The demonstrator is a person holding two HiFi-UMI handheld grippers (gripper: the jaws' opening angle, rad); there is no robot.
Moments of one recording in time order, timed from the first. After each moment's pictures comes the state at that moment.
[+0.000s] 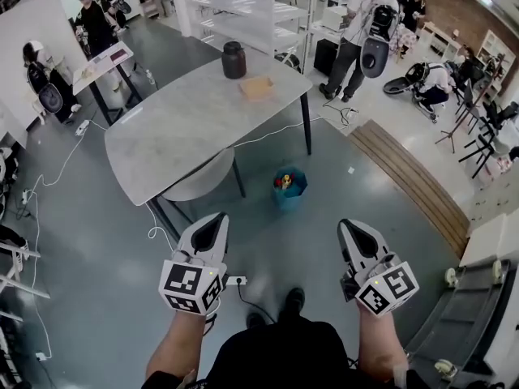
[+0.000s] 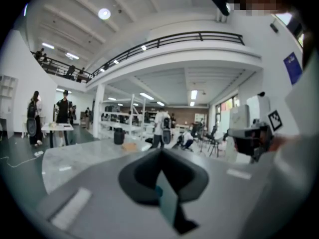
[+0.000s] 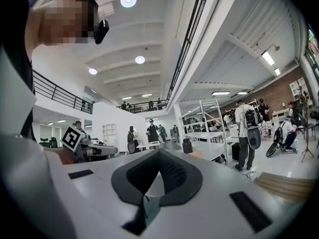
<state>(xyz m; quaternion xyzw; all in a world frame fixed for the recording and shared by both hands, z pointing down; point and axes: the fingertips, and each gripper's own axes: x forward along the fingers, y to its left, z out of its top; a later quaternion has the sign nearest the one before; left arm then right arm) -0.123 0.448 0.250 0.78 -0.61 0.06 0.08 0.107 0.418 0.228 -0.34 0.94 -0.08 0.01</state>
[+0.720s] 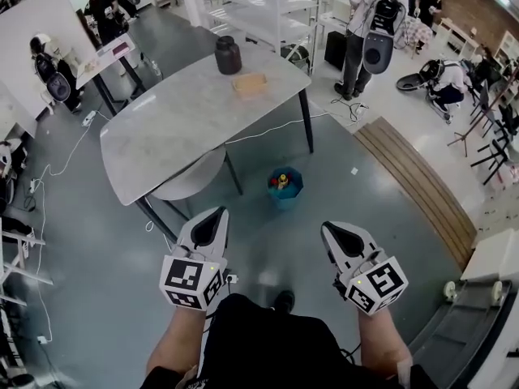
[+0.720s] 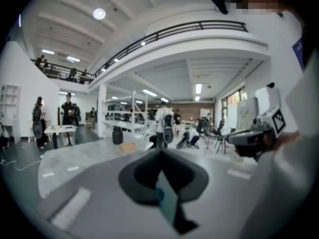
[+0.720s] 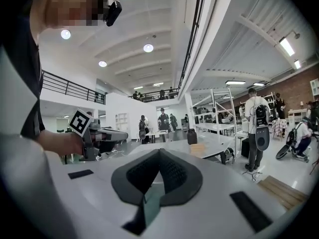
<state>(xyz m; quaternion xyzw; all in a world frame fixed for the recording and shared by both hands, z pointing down) -0.050 0.361 0.252 0.76 -0.64 0.09 0.08 0.145 0.337 0.256 -0.26 0.96 -0.07 -0.06</state>
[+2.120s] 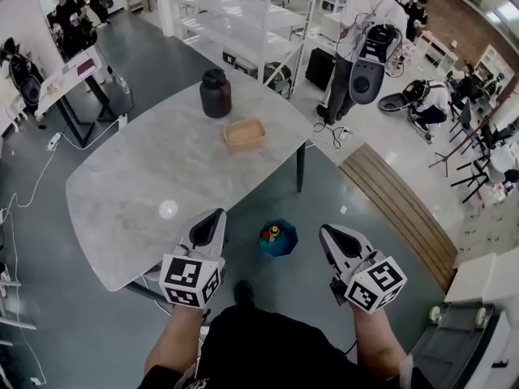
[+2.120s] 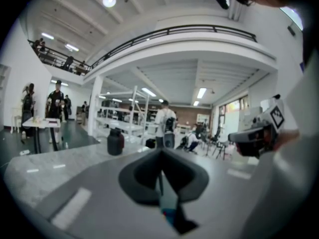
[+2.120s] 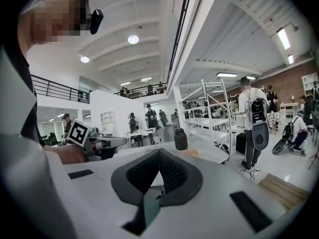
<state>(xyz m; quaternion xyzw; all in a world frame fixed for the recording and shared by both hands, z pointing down) -0.213 0.071 0.274 0.79 -0.60 0.05 0.10 -0.007 0.062 0.257 -0.32 0.94 -0.12 -0.08</state>
